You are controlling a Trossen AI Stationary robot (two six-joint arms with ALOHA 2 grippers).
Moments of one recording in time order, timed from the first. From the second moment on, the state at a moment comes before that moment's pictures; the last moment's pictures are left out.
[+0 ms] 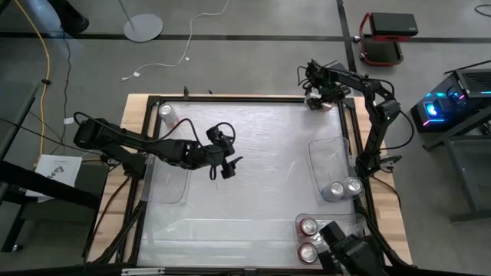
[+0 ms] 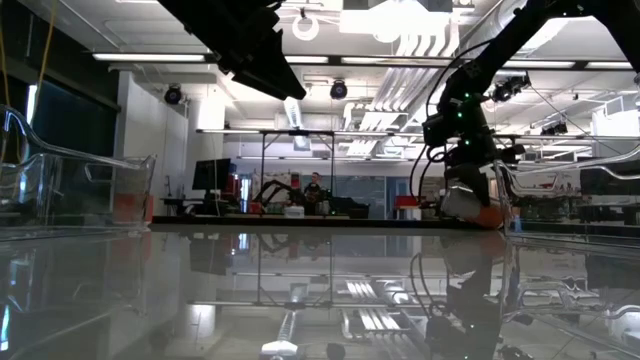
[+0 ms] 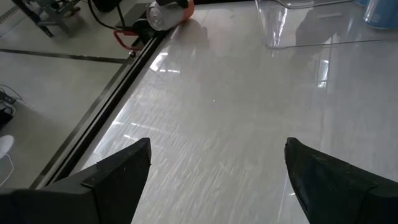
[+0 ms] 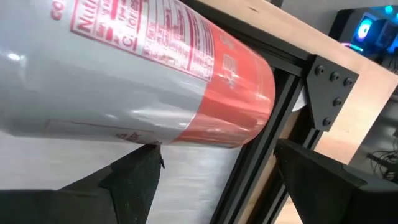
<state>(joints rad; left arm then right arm) -0.13 1.44 0.98 -0.21 -0.60 -0.08 -1.05 1.89 1.40 -1.16 0.32 0.19</state>
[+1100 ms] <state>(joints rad) -0.13 1.44 0.98 -0.20 -0.58 -0.07 -0.89 1.76 1.40 -1.15 0.11 -0.56</state>
